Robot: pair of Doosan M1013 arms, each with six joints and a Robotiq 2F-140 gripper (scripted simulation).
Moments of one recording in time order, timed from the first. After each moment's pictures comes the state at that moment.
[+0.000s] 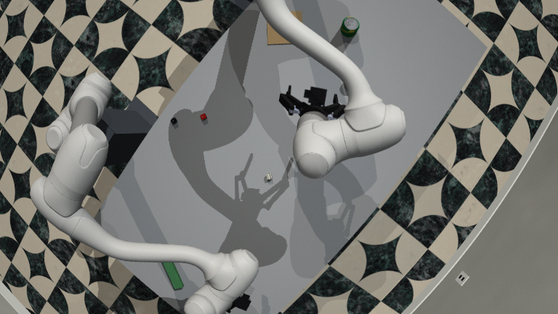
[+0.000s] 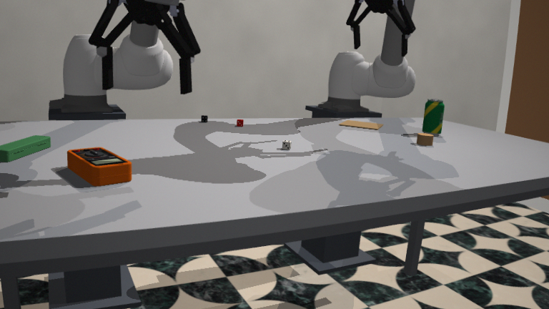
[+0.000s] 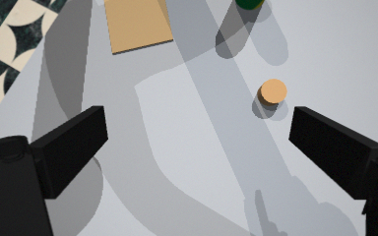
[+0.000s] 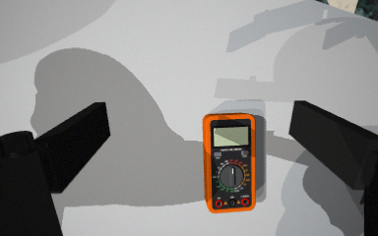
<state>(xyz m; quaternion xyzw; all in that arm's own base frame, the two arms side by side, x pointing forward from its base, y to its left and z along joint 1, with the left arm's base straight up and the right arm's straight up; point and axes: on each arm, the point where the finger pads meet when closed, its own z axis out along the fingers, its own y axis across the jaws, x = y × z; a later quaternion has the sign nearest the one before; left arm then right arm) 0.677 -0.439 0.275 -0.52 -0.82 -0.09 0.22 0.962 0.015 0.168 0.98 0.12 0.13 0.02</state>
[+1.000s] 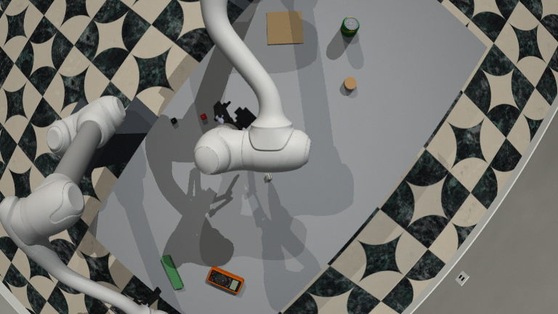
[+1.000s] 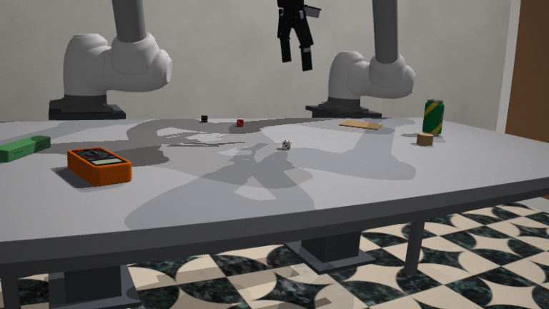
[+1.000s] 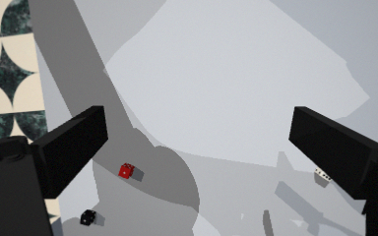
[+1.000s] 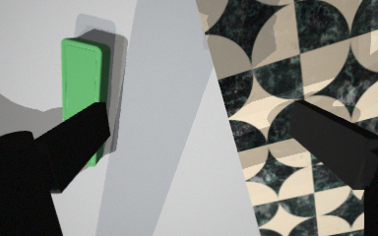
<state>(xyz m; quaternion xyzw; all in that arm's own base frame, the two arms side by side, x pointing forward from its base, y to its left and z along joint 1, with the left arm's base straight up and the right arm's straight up) 0.539 -0.636 0.214 -0.75 -0.64 -0.05 0.12 0.681 -0.343 0.110 0.98 -0.17 -0.03 -0.02</state>
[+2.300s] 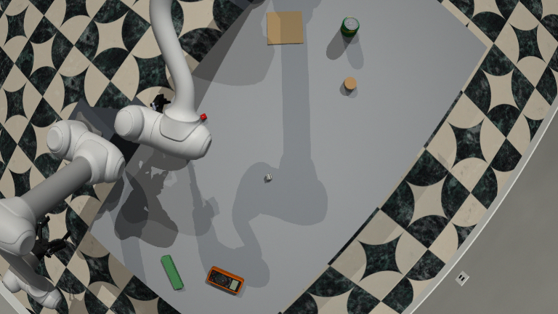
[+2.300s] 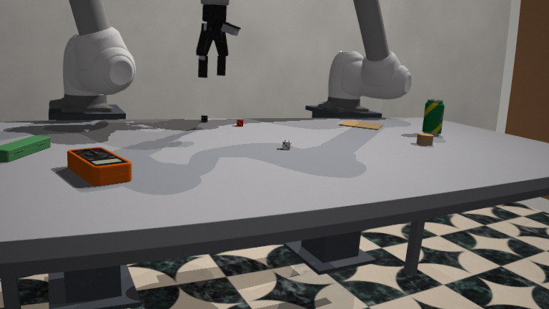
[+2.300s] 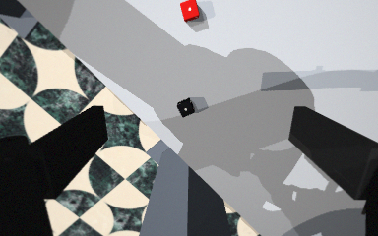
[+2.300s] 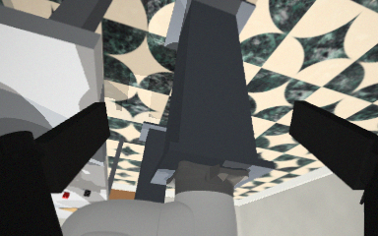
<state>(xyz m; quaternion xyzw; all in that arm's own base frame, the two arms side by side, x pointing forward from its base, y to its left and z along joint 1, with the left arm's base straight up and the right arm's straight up) 0.311 -0.805 0.161 -0.93 -0.38 0.00 0.01 0.147 -0.403 0.101 0.77 -0.56 -0.23 -0.21</state>
